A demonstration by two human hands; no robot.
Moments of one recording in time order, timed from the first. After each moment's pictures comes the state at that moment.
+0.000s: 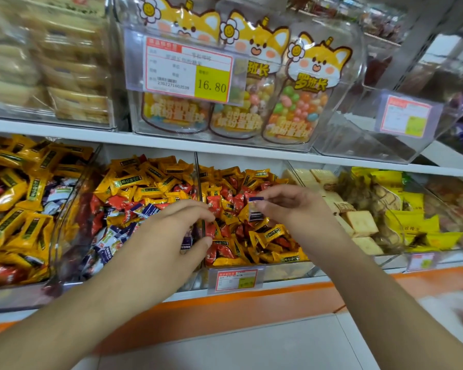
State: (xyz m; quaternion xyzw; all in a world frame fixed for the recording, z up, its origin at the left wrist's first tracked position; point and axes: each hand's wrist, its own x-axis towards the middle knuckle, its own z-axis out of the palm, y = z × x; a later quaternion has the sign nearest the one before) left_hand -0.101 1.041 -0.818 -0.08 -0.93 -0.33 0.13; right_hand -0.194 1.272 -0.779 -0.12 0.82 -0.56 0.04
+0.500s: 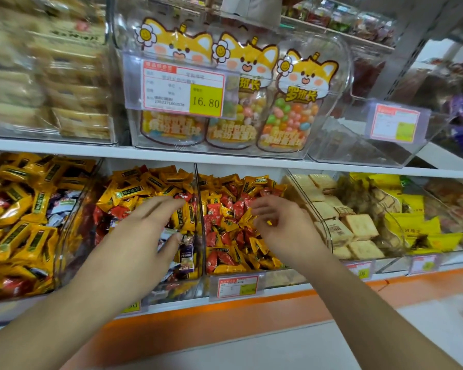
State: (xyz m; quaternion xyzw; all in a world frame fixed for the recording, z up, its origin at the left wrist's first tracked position) left_hand -0.100 1.013 -0.814 -0.01 -0.96 -0.25 0.13; right_hand -0.202 1.263 -0.805 -0.16 0.92 -0.35 -0.02
